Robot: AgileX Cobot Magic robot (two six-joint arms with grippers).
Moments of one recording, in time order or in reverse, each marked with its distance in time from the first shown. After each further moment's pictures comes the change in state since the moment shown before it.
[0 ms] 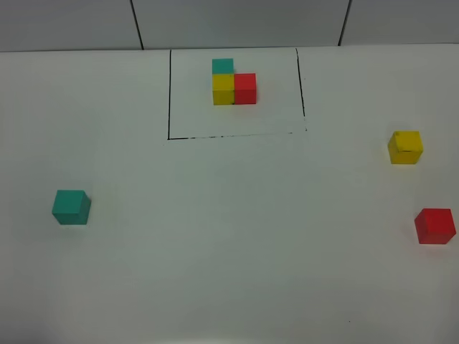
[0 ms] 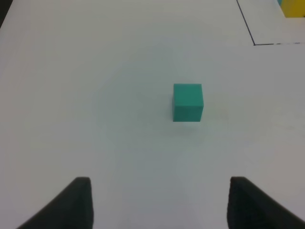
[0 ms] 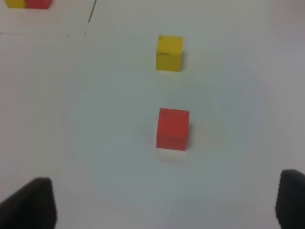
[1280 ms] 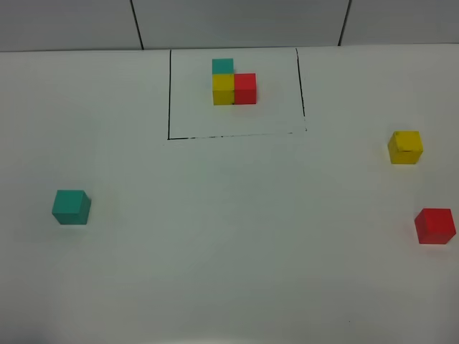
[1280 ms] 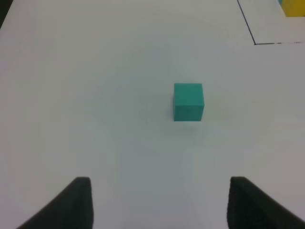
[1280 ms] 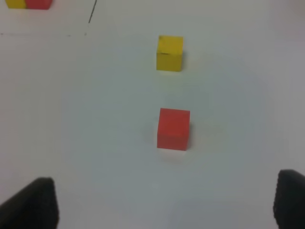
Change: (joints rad) left arm 0.000 0.001 0.000 0.013 0.000 0.000; right arm 0.000 0.000 0.000 0.001 0.000 0.003
